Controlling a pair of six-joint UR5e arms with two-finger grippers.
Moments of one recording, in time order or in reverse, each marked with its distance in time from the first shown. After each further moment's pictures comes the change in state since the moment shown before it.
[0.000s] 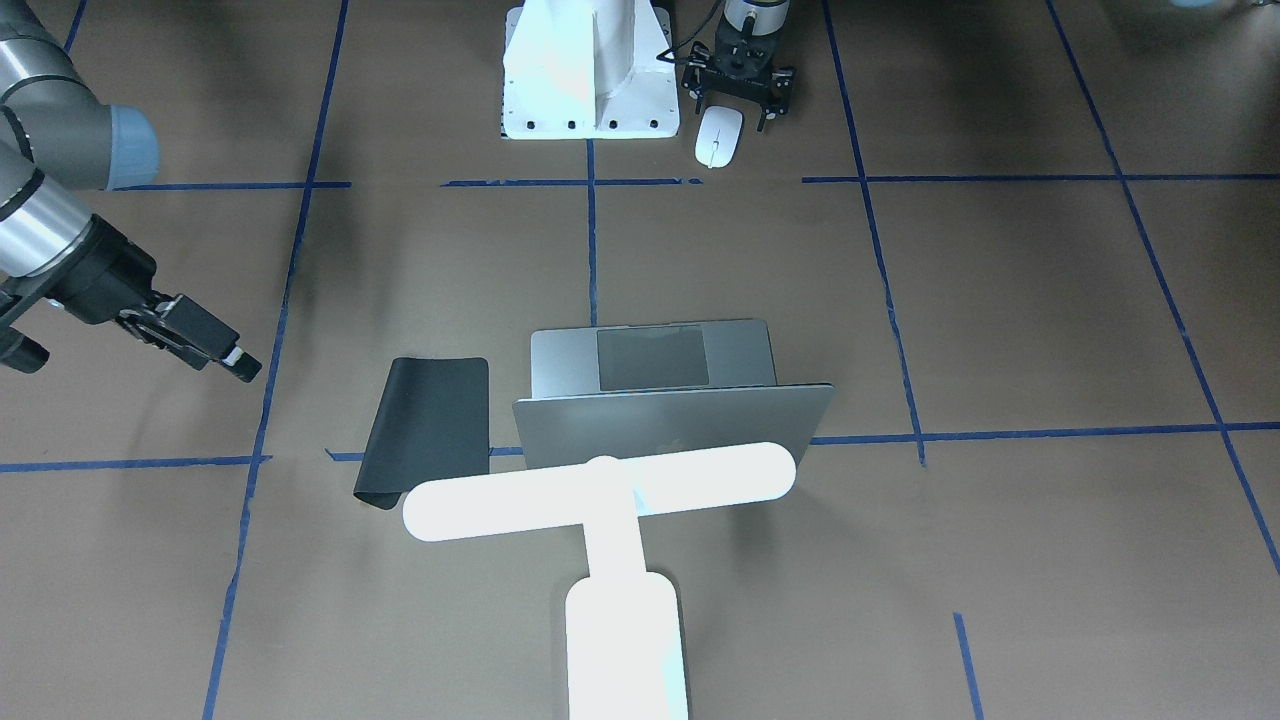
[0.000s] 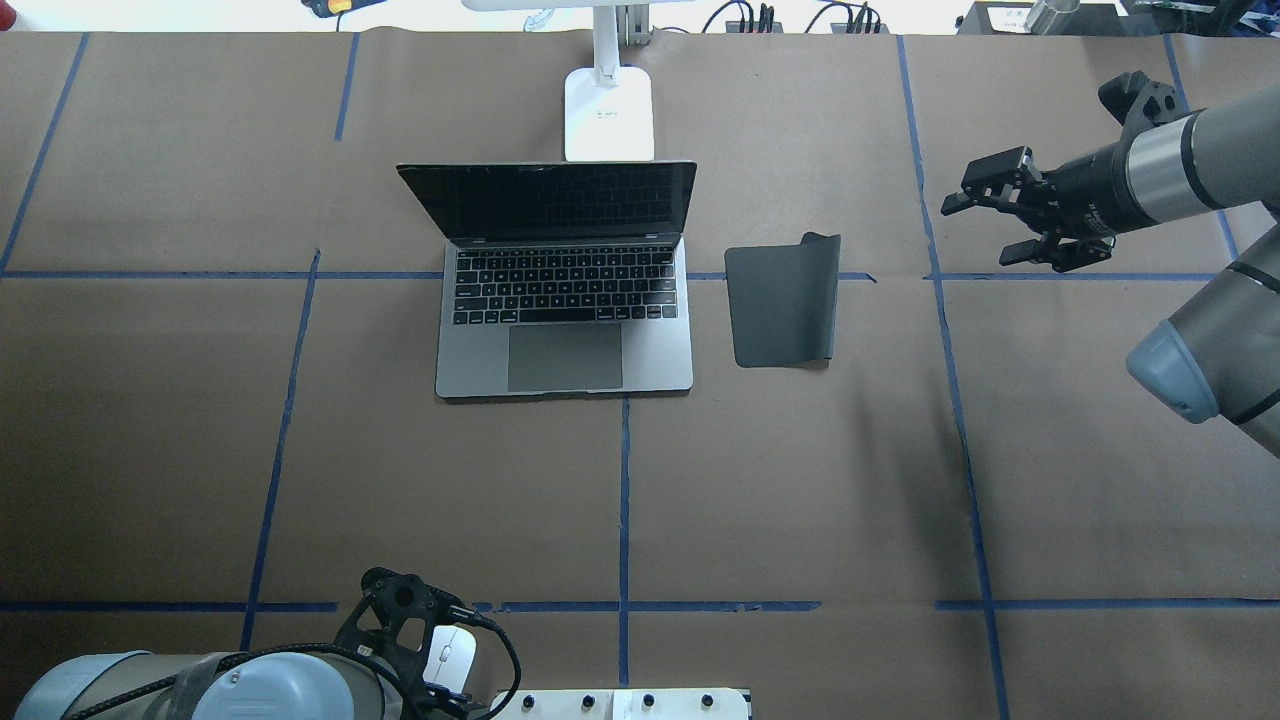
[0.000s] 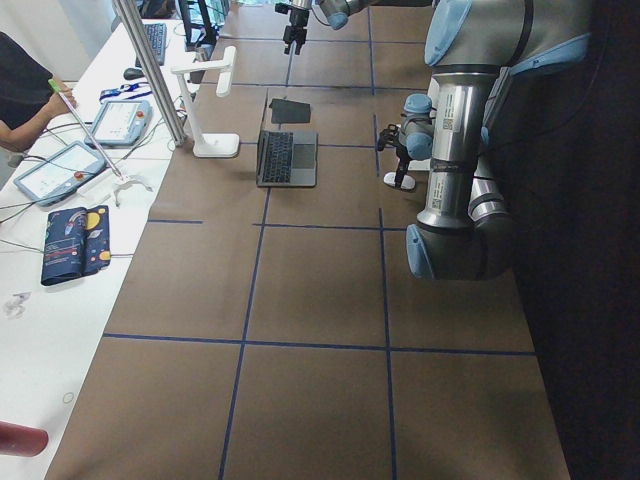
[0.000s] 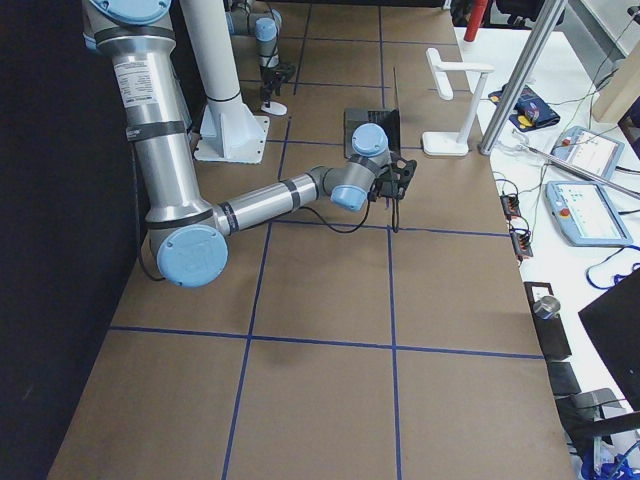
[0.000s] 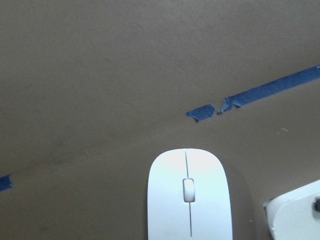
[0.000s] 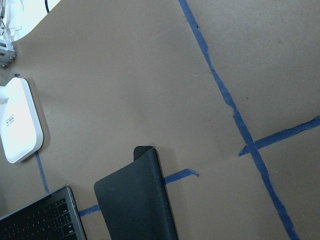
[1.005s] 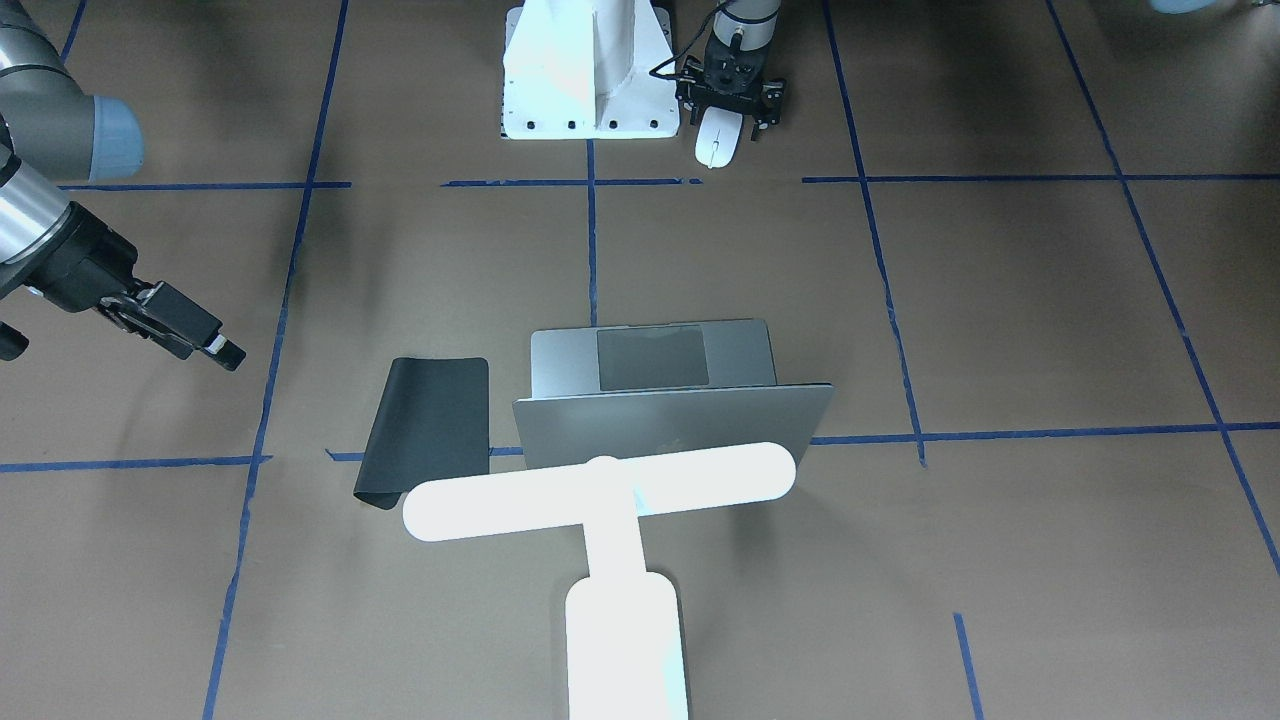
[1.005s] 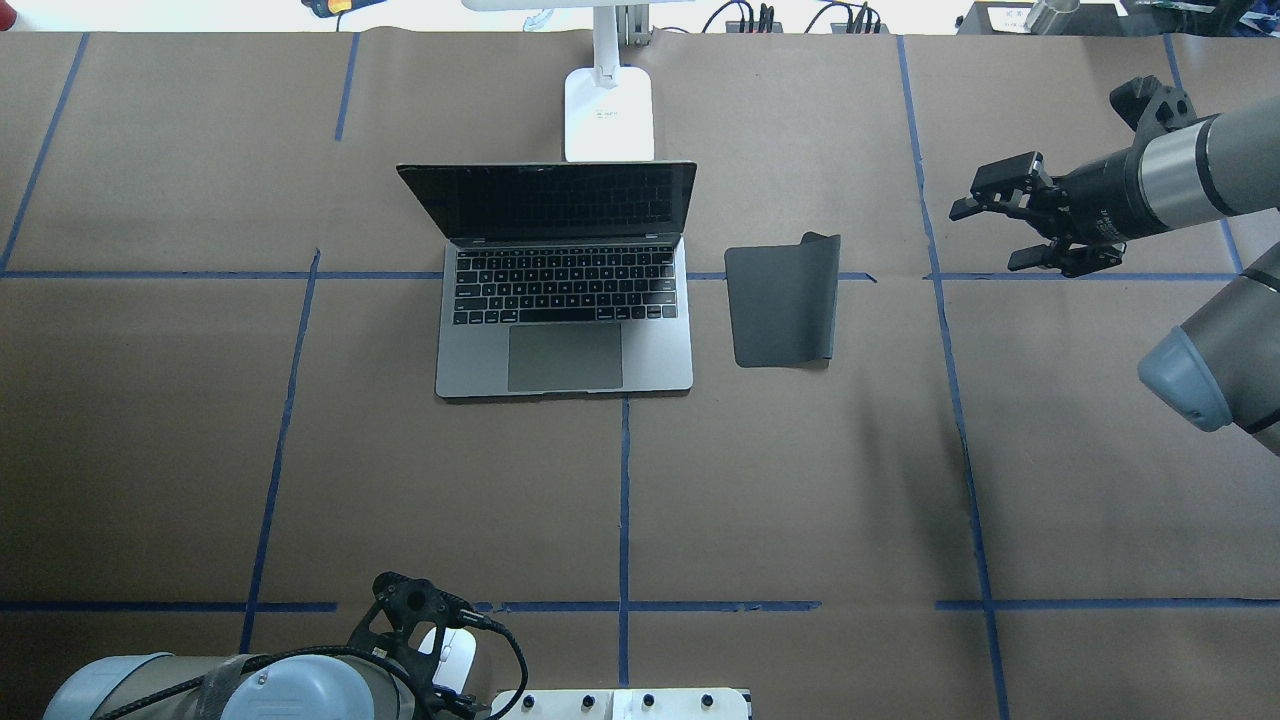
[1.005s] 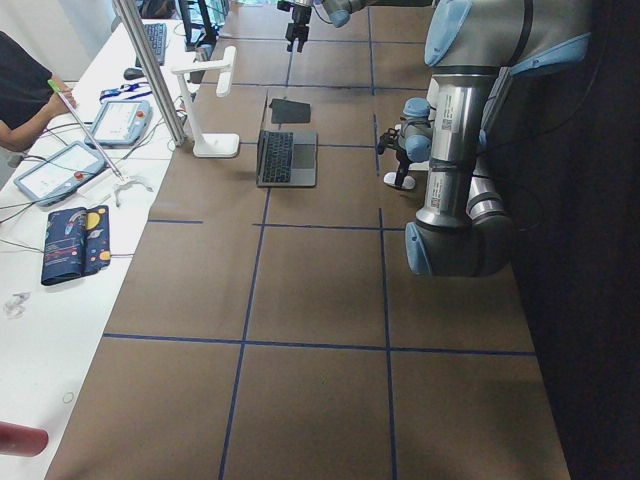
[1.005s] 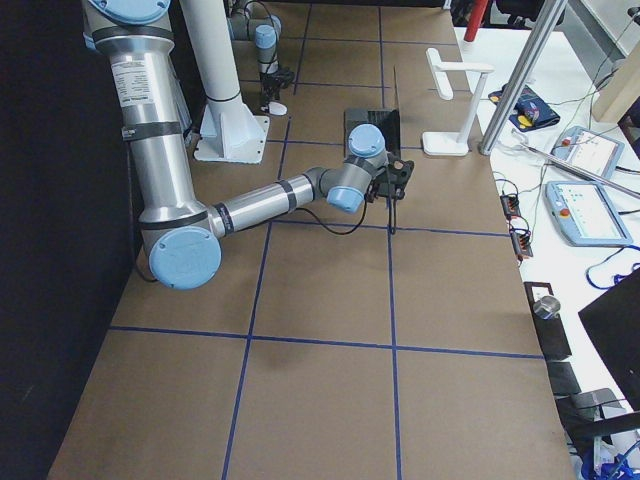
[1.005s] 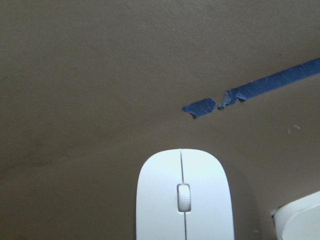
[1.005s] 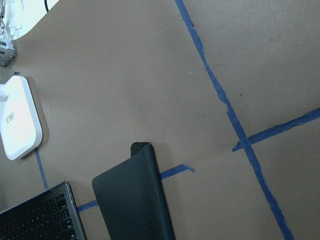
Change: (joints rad) left arm 0.005 -0.030 0.051 0.000 0.000 0.001; right arm 0.000 -0.023 0.025 0.000 0.002 -0.001
